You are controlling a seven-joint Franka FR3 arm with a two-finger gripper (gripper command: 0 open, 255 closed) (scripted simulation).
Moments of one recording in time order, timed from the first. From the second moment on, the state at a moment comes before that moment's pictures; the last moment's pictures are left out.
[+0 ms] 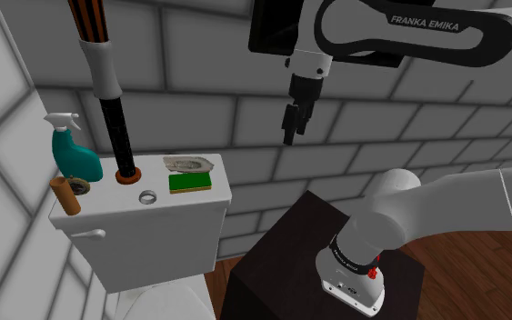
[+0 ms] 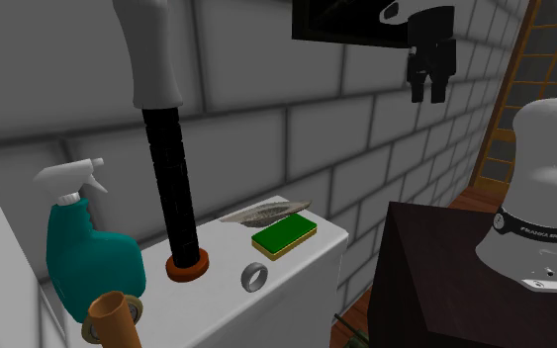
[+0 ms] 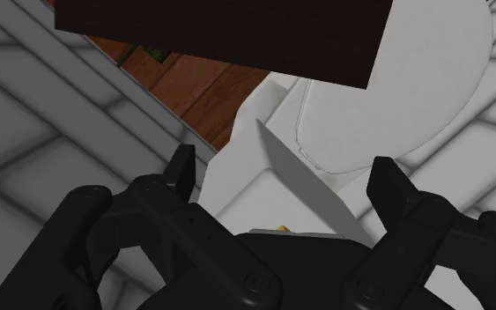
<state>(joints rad) -0.01 -0.77 0.02 -2.45 0.11 1.54 -0.15</state>
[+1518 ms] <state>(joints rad) -0.20 -0.28 0.57 -2.61 -0.69 2.64 0.09</state>
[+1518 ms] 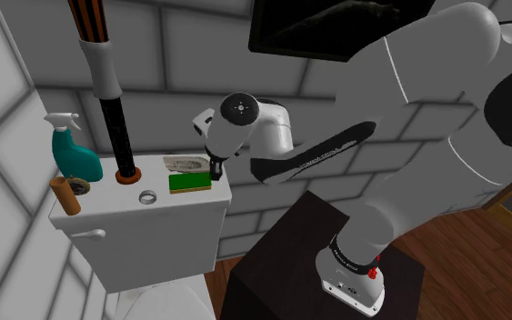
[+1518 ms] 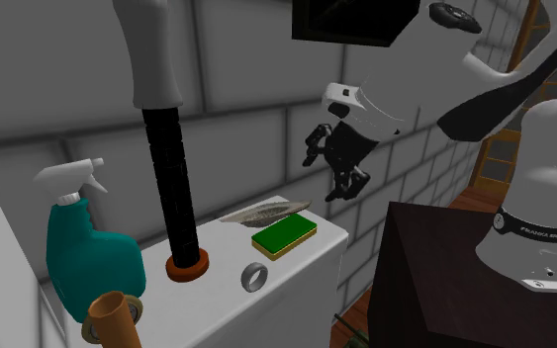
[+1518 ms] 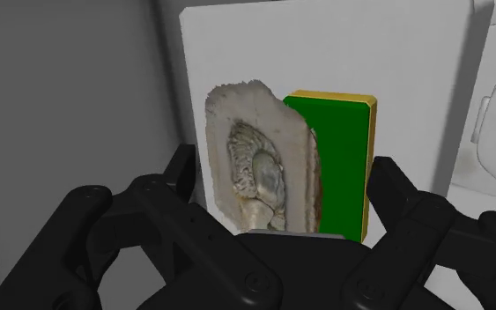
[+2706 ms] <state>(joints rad) -0.36 -0.01 0.74 -2.50 -1.33 2.63 0.57</state>
